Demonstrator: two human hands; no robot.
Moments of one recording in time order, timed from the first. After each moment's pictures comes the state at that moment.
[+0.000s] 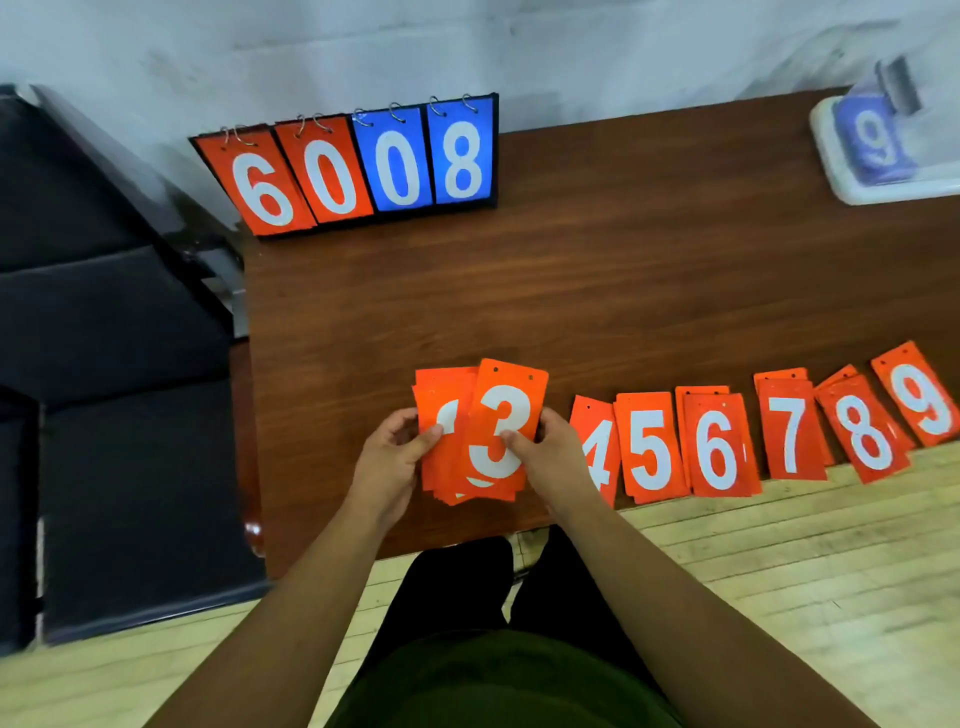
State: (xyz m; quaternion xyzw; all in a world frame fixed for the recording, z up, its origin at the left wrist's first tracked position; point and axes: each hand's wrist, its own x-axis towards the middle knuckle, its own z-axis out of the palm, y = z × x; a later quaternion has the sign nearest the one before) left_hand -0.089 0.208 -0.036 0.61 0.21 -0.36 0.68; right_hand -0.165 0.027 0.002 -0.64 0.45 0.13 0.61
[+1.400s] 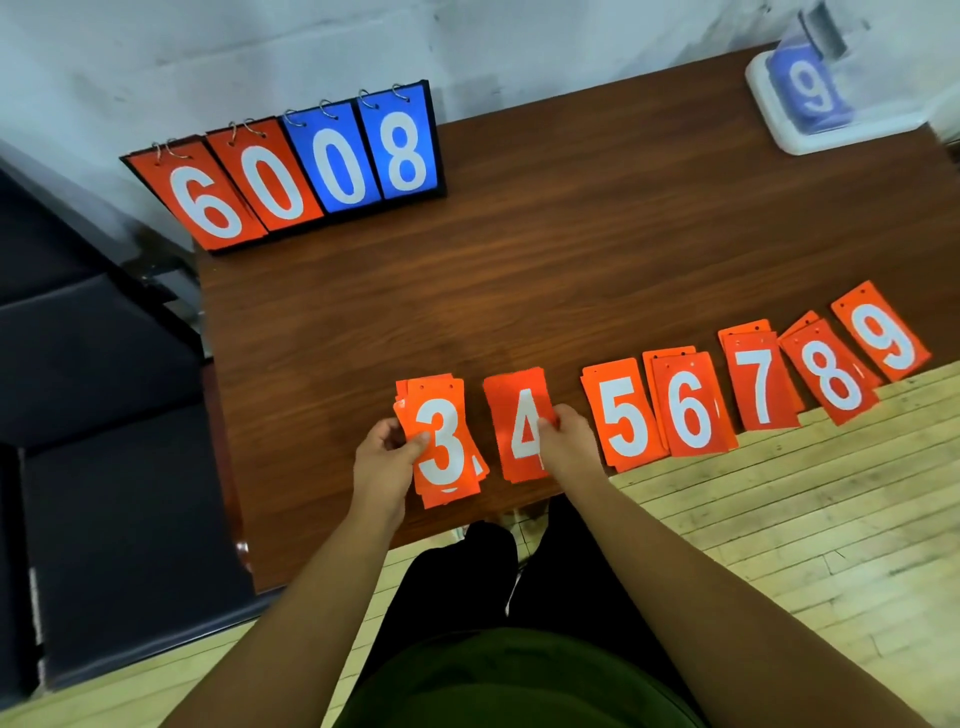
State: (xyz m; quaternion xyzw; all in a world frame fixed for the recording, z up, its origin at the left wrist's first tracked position) left_hand -0.109 0.187 -0.040 0.70 0.23 -0.36 0.57; right_hand -0.204 -0.015 -0.031 -0.68 0.52 0.18 0.48
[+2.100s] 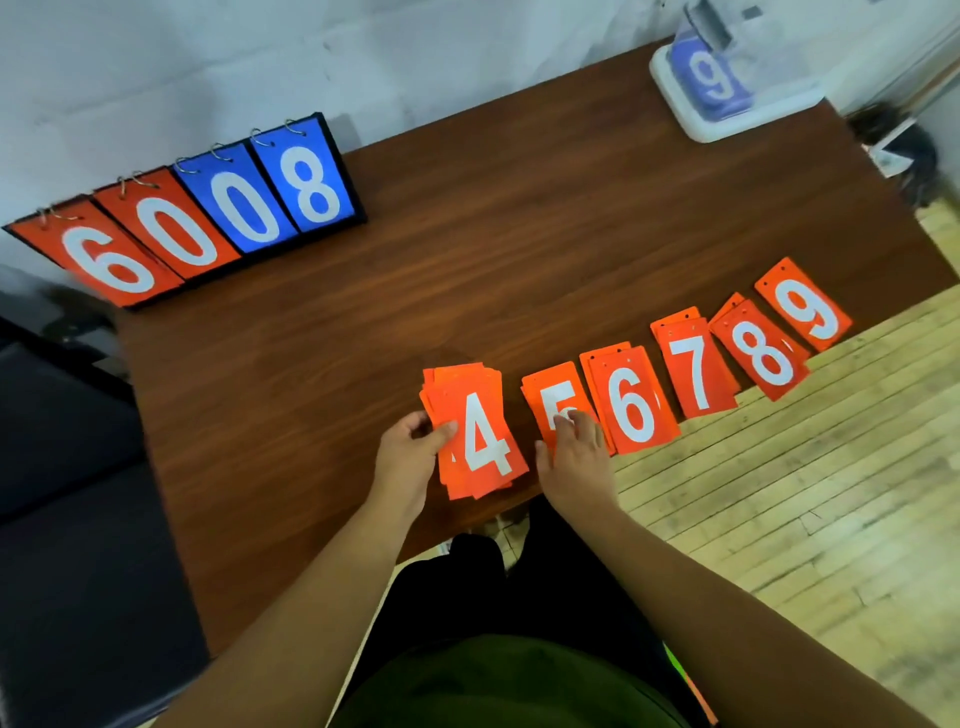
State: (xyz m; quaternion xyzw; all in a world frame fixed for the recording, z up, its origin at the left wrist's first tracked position) left_hand -0.119 0.088 -0.031 0.67 0.19 -0.45 0.57; right_hand -0.274 -0.057 -0.055 -0.87 0.44 0.10 0.20
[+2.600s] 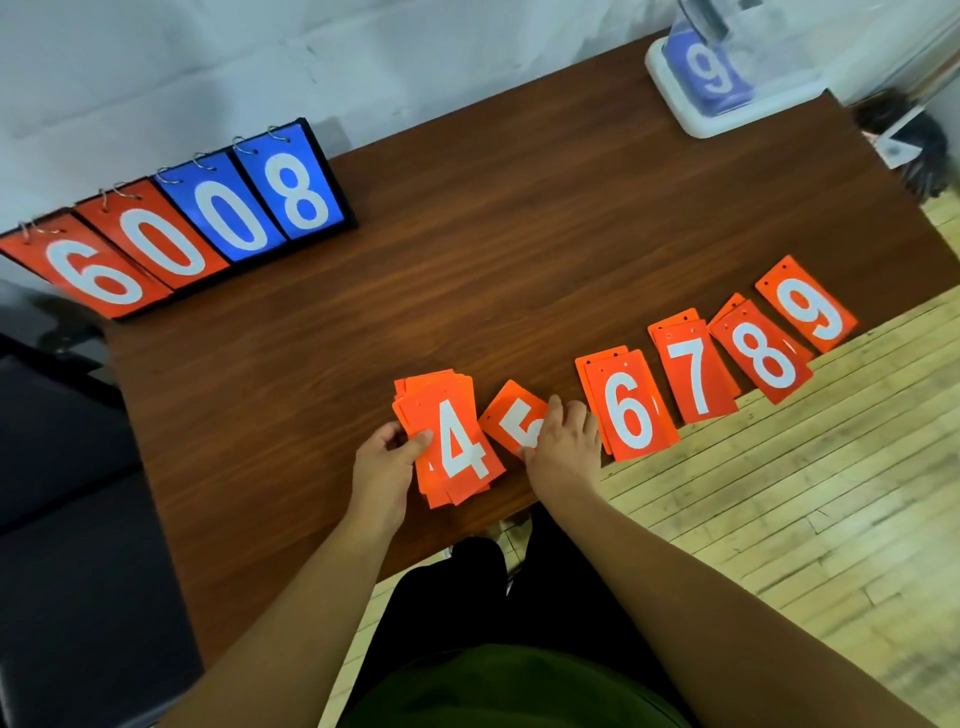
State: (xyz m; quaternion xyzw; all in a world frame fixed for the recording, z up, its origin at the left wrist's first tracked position) left_hand -0.114 0.092 -0.031 0.68 0.20 -0.41 0.57; right_hand -0.244 -0.069 -0.072 -0.85 0.48 0.18 0.15
